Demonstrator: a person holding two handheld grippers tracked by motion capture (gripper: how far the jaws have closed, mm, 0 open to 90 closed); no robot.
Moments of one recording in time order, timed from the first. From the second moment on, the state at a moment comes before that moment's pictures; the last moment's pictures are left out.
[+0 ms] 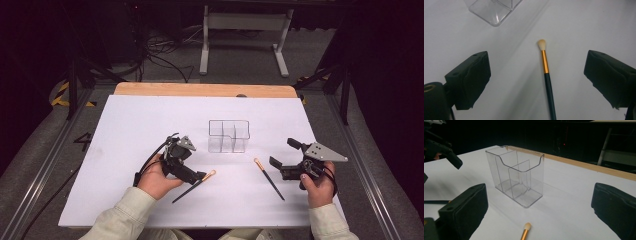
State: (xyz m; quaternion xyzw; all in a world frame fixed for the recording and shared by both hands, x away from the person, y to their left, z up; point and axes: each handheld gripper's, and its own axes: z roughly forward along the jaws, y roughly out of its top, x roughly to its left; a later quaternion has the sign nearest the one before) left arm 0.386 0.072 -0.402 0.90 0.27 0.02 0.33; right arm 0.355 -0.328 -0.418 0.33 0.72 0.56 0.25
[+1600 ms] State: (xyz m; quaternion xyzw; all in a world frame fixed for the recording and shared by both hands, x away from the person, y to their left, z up) left arm 0.385 0.050 -0.430 0.94 0.25 -0.03 0.23; right arm 0.356 -0.328 -0.420 0.33 0.72 0.56 0.24
